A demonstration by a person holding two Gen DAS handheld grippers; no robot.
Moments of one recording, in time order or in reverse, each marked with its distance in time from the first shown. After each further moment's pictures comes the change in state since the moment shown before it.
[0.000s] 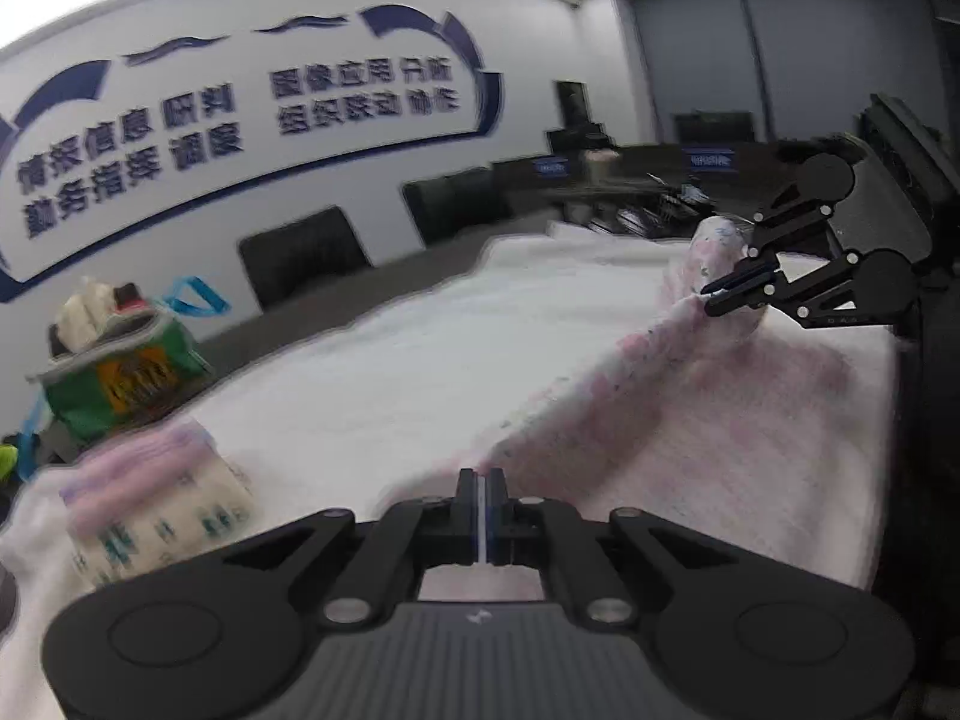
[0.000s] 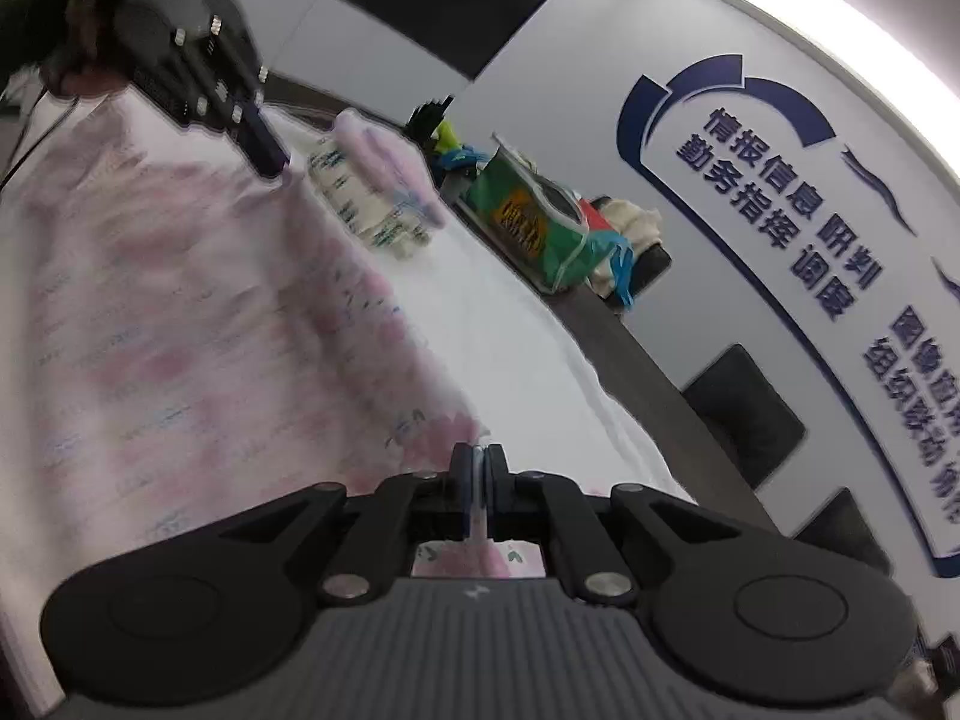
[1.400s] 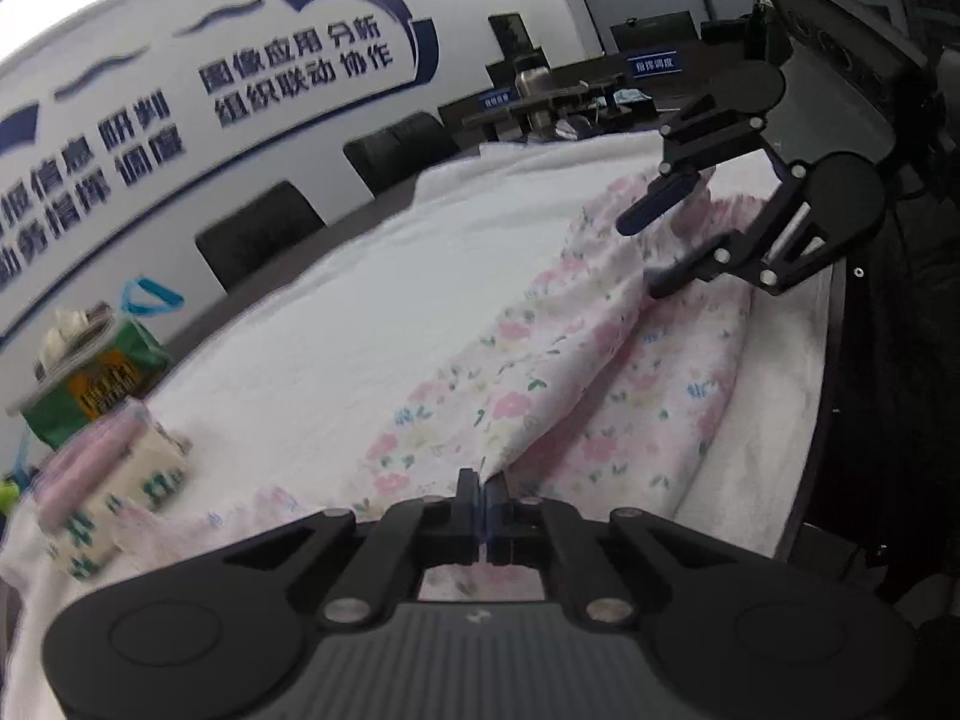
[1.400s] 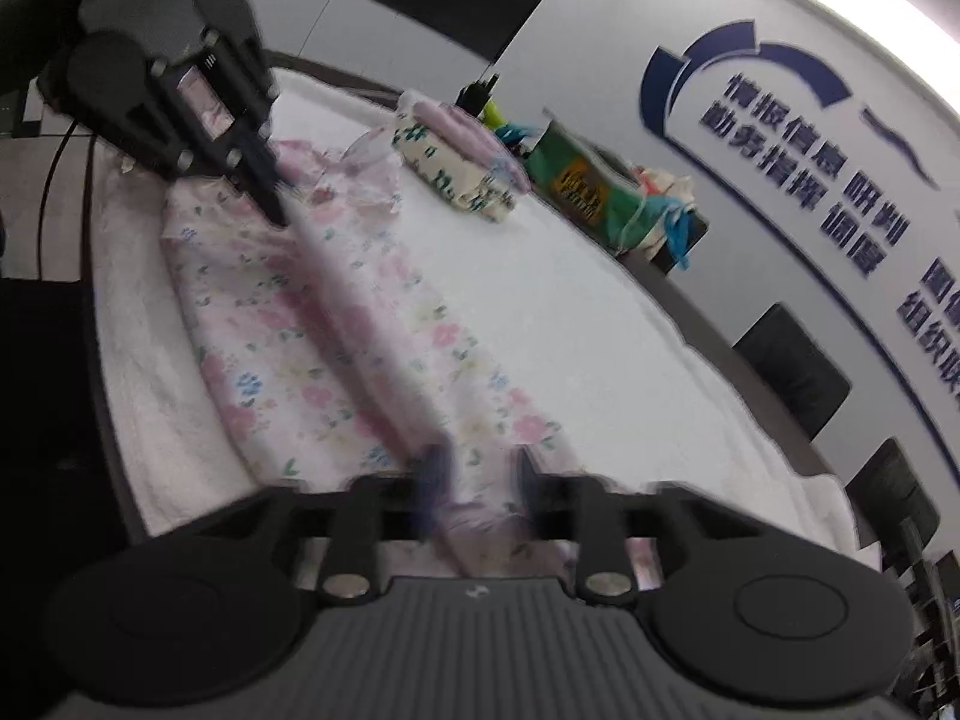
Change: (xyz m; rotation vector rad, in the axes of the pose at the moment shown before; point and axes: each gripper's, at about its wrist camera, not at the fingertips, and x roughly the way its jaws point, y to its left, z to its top) left arm 0.024 -0.063 -0.014 0.167 0.108 0.035; right arm 0.015 0.037 -0.023 0.088 -0.029 0.089
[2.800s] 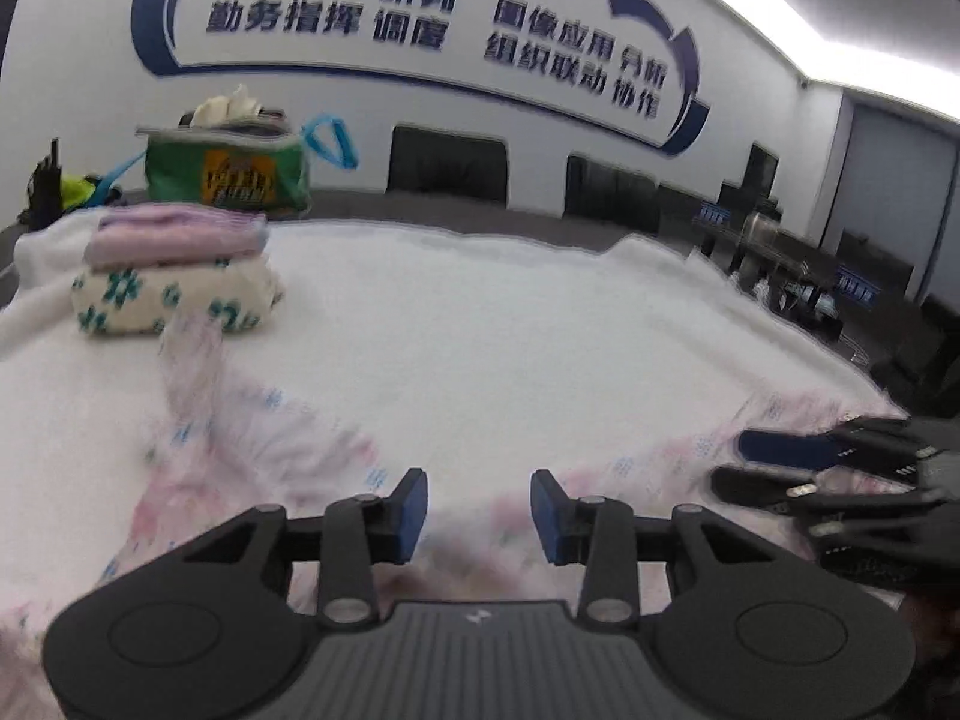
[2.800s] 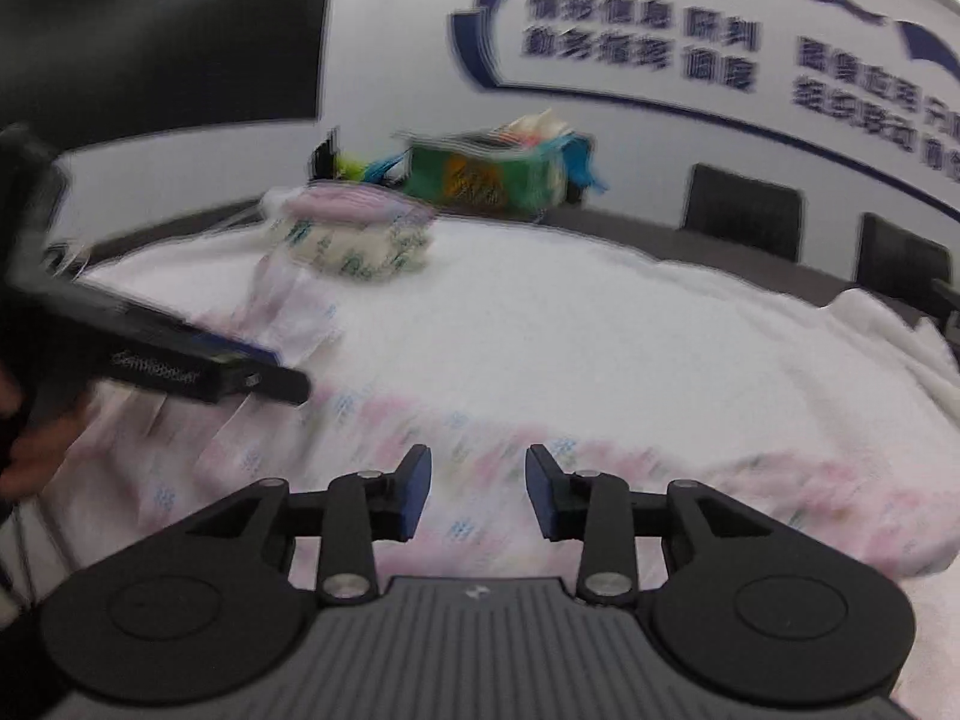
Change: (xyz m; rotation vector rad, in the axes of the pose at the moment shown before) left arm 0.026 0.068 -0.006 -0.667 -0.078 0.104; right arm 0.049 0.010 0.044 0.601 -0.038 -0.089
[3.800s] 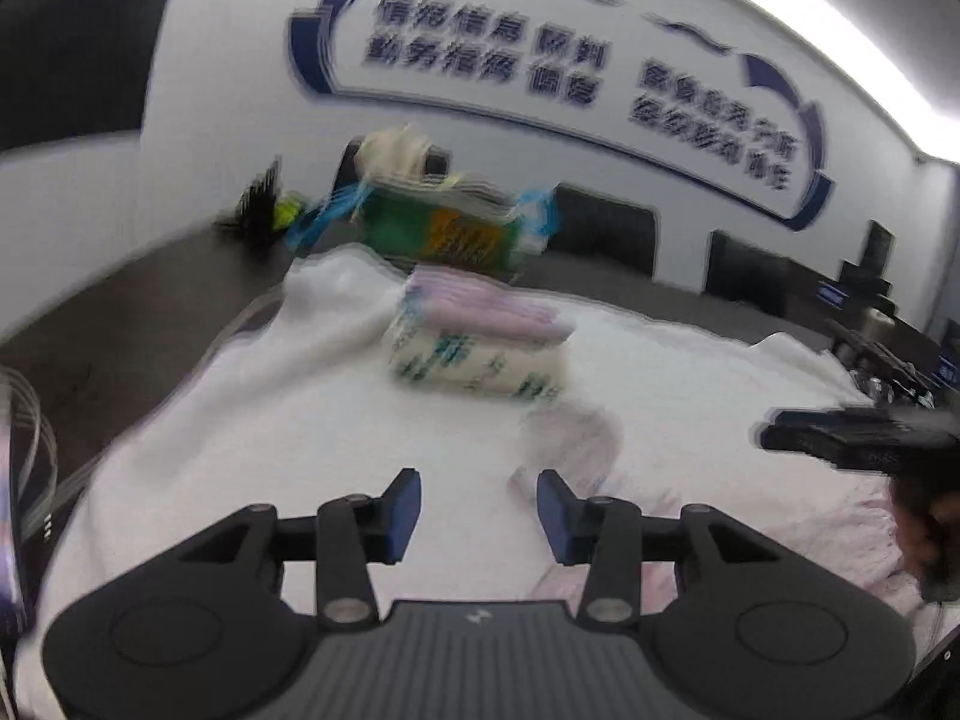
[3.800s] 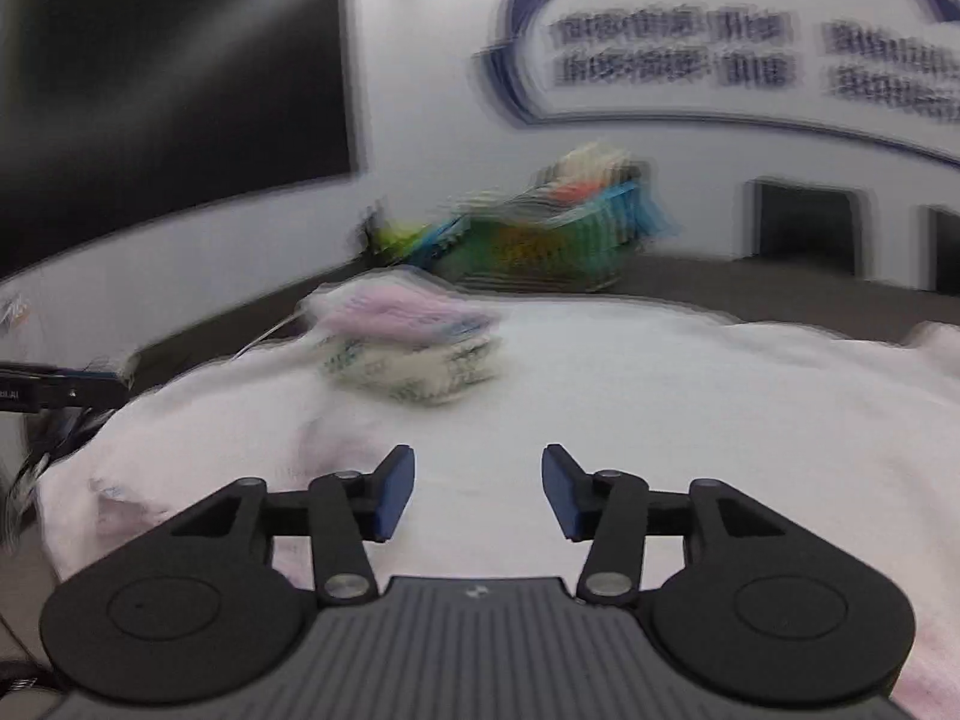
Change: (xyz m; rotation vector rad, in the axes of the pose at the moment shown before) left arm -0.129 0.149 -0.003 -0.210 -0.032 0.231; right arm 0.087 0.022 0.096 0.034 0.057 0.262
